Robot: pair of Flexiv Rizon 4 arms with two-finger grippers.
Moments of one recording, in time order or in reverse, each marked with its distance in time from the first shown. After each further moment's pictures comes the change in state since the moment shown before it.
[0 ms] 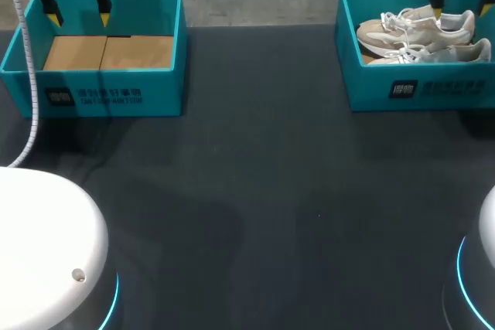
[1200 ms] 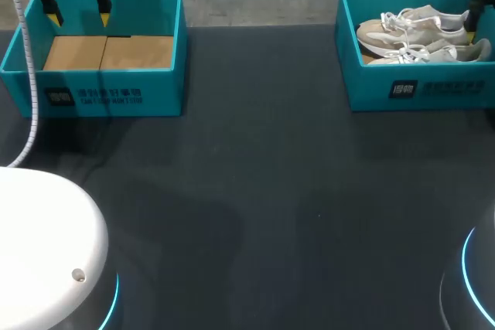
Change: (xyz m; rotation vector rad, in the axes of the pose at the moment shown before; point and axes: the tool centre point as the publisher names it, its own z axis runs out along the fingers) left arm 0.000 0.000 0.000 0.000 0.000 0.000; right arm -0.080 0.003 0.079 0.031 0.007 -0.022
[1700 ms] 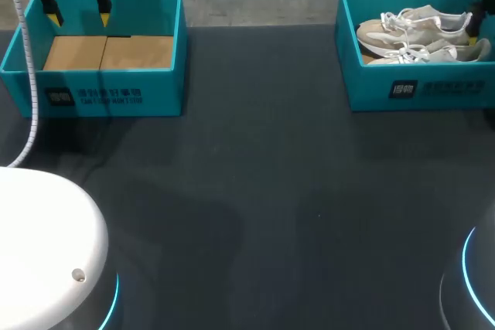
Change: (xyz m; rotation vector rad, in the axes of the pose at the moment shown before) left arm 0.000 0.000 0.000 0.000 0.000 0.000; right arm -0.005 0.001 0.013 0.015 -0.017 -0.002
